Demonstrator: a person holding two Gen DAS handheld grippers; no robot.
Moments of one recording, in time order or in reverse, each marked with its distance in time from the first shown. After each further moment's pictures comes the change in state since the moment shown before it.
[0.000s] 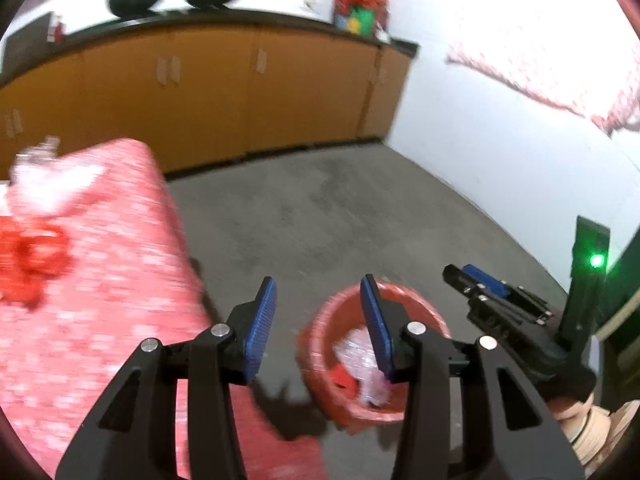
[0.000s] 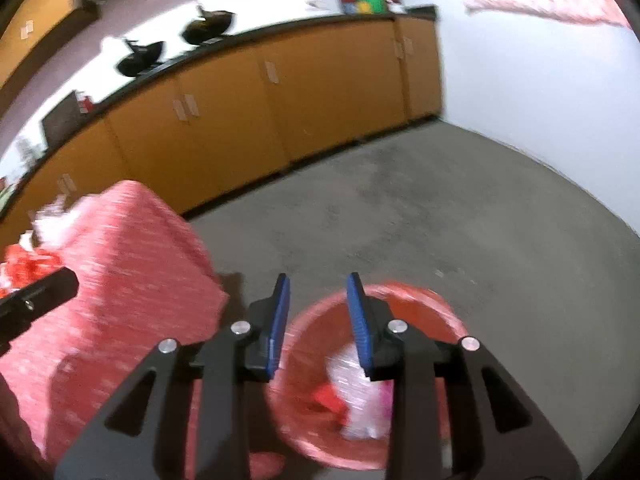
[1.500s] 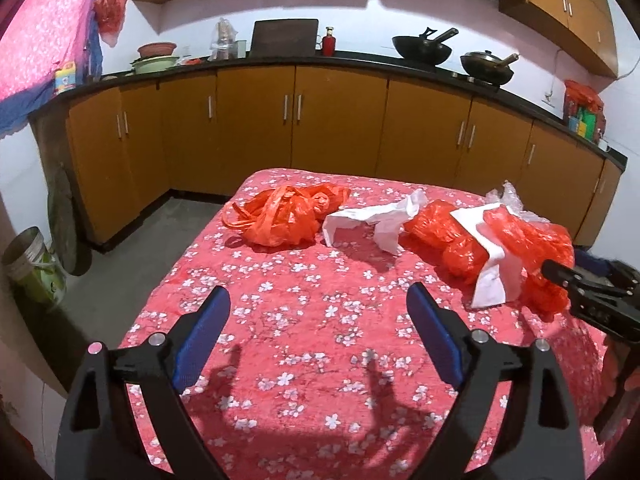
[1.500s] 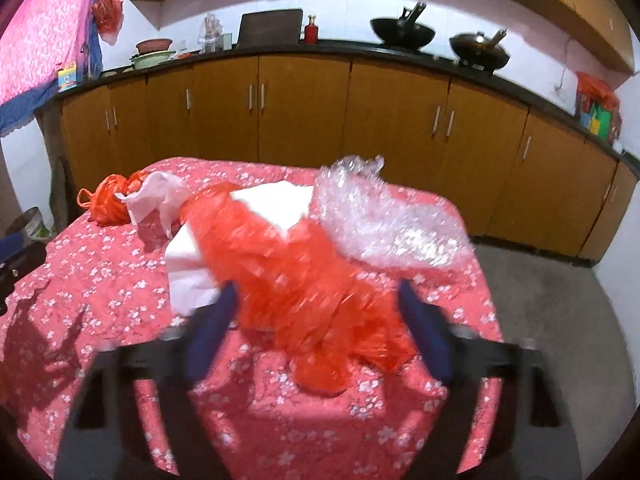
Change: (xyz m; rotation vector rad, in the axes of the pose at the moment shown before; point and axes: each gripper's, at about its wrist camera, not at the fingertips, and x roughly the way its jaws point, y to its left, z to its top) left arm -0.193 0.318 -0.084 -0.348 -0.200 0.663; right arm 0.040 0.387 -0.013 -0.576 0.034 0.339
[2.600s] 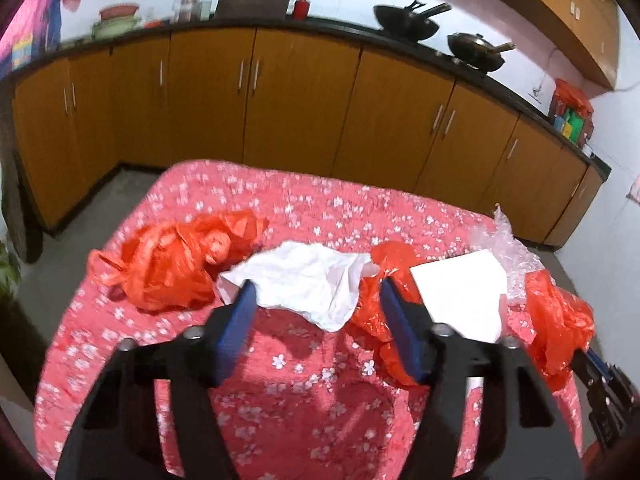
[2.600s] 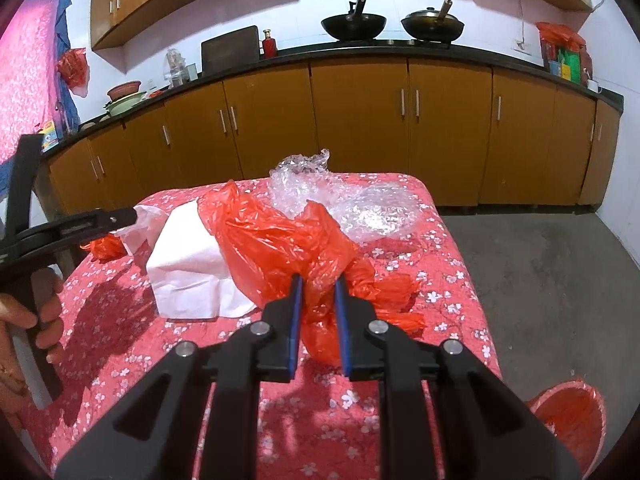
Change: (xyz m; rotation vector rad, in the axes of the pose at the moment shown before) left arm 0.097 -0.047 0.061 -0.055 0.149 -0.148; right arm -0.027 -0.044 -0.017 0.190 -0.052 0.009
